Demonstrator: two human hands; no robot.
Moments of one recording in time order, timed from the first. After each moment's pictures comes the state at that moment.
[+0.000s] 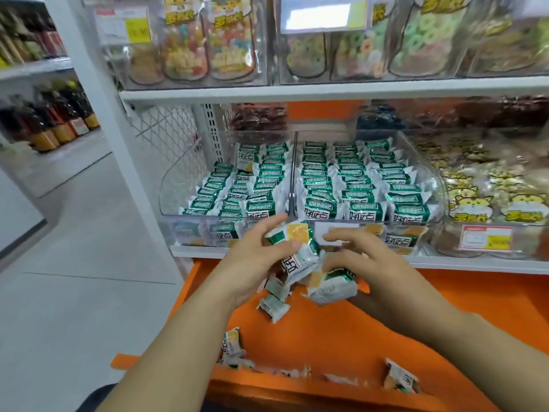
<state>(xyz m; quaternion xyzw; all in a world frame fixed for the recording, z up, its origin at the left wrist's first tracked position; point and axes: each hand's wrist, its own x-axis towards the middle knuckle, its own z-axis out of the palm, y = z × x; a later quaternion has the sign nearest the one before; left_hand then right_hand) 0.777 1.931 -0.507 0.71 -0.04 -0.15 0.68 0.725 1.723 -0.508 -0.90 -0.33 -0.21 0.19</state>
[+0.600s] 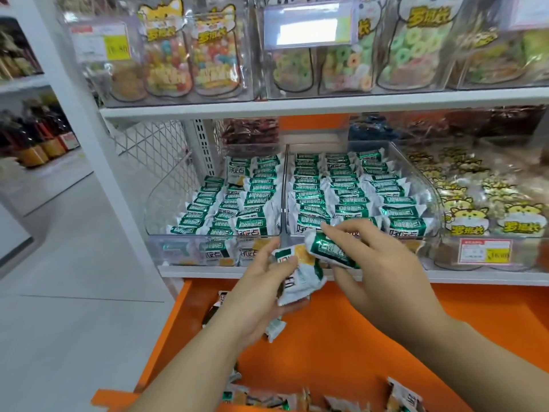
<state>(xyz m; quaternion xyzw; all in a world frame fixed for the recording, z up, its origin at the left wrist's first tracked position) 0.769 1.905 -0.510 0.62 0.02 -0.20 0.76 0.742 1.728 -0.500 -0.92 -0.19 -0.31 0.14</state>
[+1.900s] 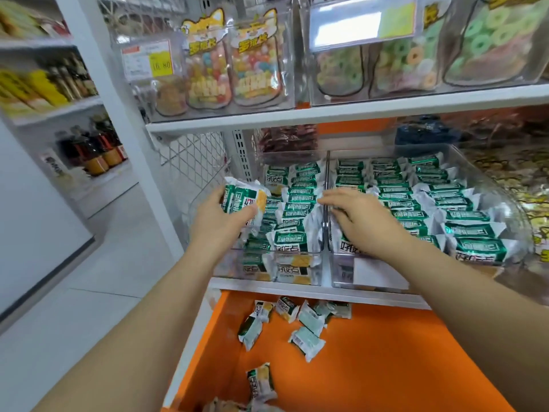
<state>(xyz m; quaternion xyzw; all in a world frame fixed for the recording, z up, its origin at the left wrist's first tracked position) 0.867 1.989 -0.465 0.85 0.04 0.16 0.51 0.881 1.763 -0.481 -0.95 -0.19 -0.12 0.24</state>
